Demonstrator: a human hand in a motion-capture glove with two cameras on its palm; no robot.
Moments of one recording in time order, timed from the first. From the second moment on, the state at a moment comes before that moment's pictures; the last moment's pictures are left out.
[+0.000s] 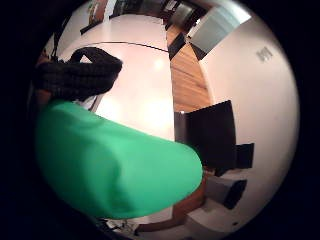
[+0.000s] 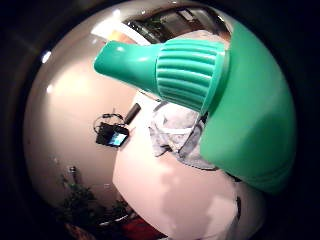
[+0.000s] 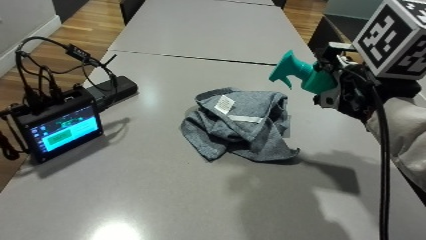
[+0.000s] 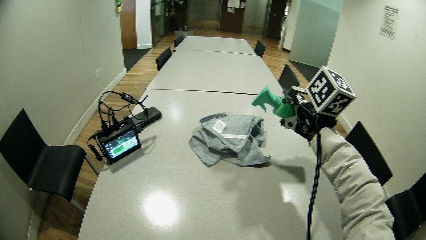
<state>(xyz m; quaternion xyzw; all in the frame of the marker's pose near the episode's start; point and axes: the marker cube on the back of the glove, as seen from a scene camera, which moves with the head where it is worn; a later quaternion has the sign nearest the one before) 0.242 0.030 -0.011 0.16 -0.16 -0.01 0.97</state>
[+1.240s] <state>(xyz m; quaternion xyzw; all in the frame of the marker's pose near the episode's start) 0.058 0.017 -0.099 0.24 -0.71 -0.15 0.64</state>
